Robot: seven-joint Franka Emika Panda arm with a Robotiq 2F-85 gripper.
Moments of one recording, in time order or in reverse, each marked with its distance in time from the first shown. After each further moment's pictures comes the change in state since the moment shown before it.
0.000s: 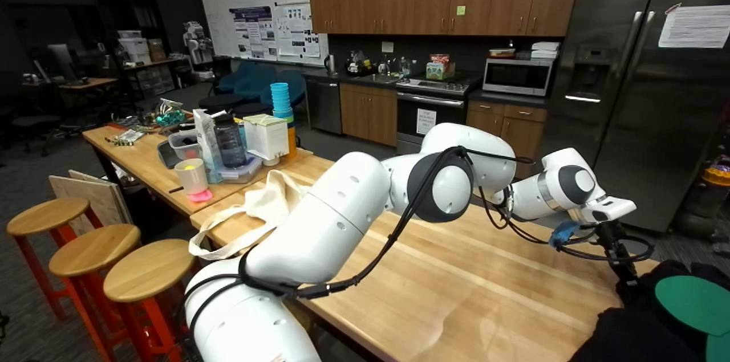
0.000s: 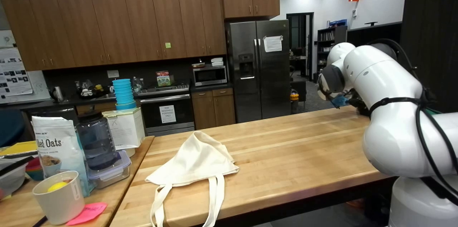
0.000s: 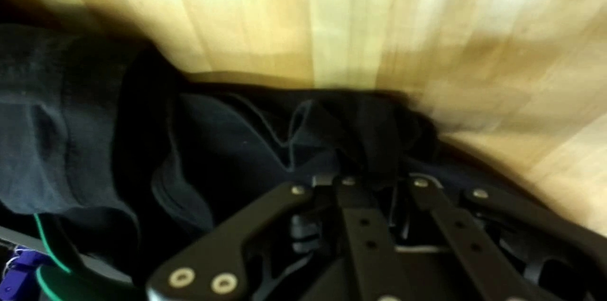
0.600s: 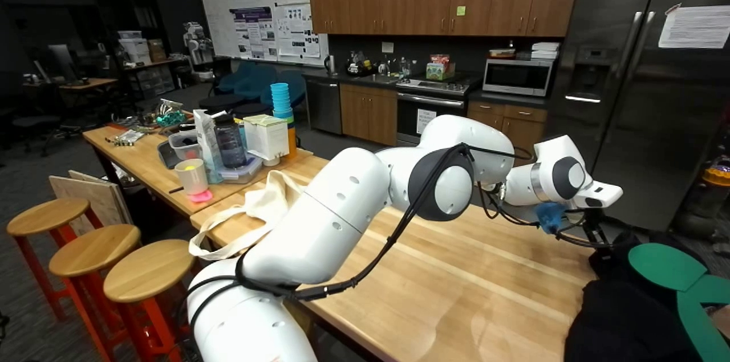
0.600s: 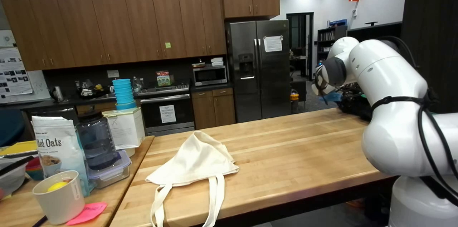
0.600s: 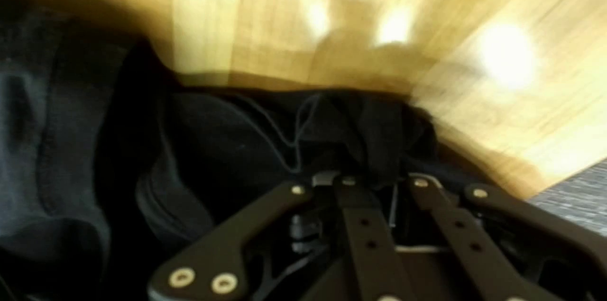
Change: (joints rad) arm -0.040 -0.068 0.141 -0.035 0.082 0.164 -0.266
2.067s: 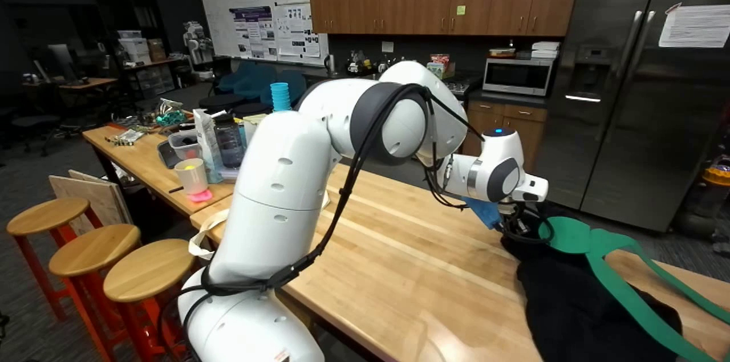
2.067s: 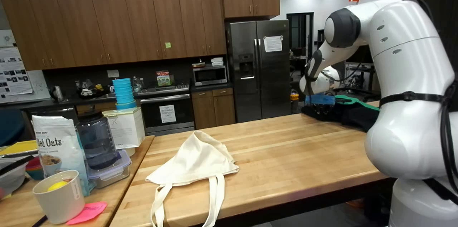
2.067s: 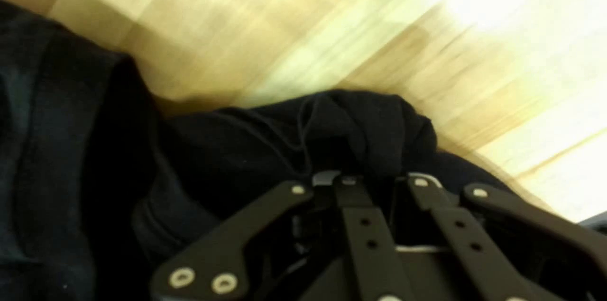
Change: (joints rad) arm 0.114 -0.462 0.128 -0.730 0.207 0.356 -0.454
